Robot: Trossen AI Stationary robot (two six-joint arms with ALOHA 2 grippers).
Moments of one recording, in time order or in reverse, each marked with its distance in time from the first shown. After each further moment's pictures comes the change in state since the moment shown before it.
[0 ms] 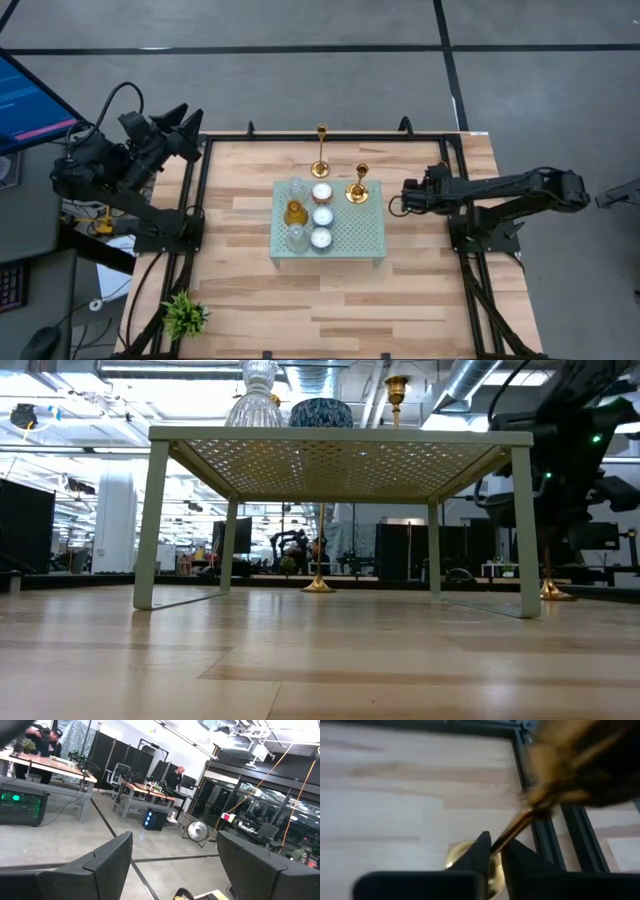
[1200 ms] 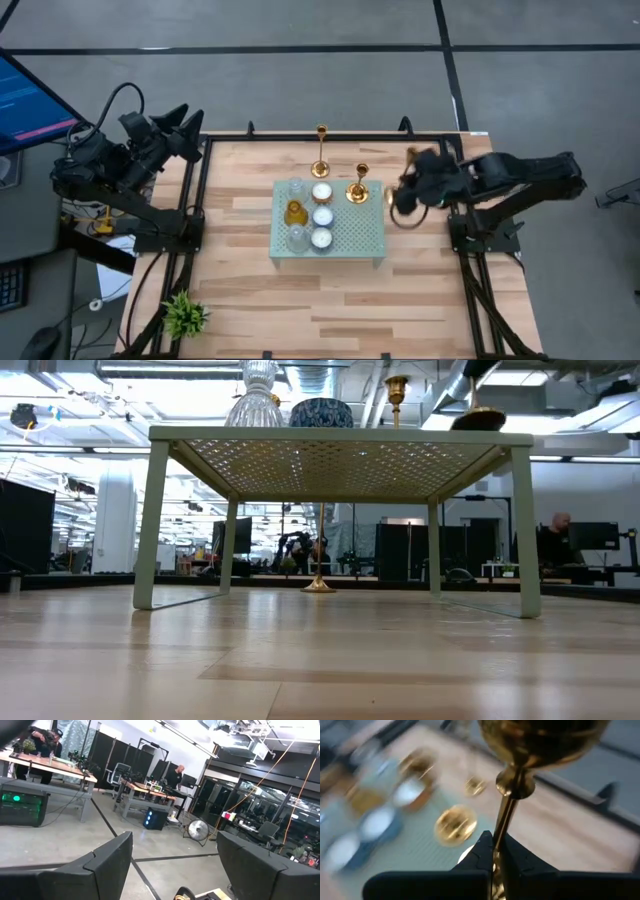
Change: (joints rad) left arm -0.001 0.000 0.000 -0.012 0.000 -0.002; right arm 0.373 0.021 0.902 -0.276 -0.165 -0.512
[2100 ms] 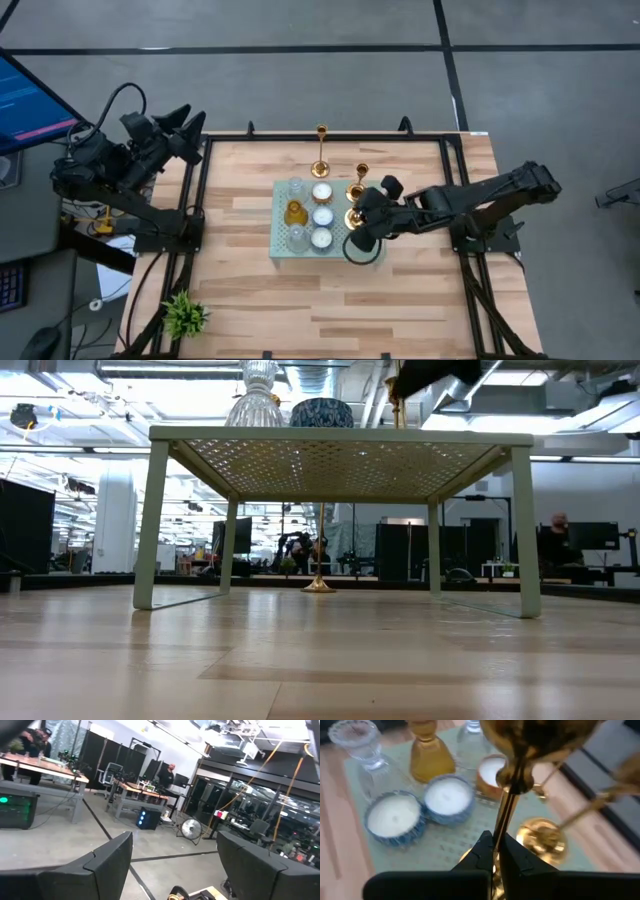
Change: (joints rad) left arm -0.001 0.000 0.000 -0.002 0.042 -0.002; right arm 0.058 0.264 -0.084 0.440 -0.058 -0.370
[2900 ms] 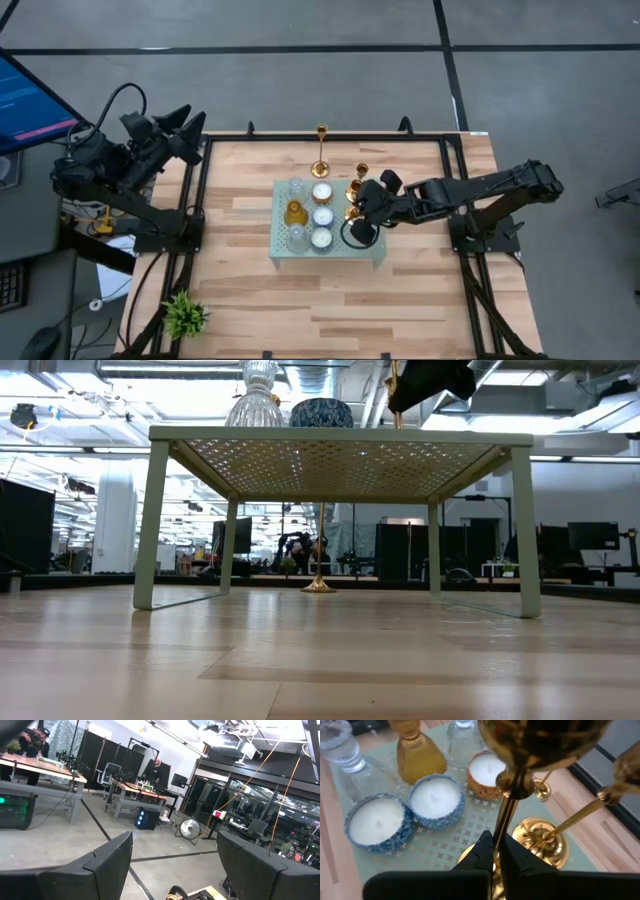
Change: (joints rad) left arm 0.000 0.000 0.000 0.002 0.011 0.001; right arm -0.057 -0.026 -0.052 0.056 -0.082 -0.031
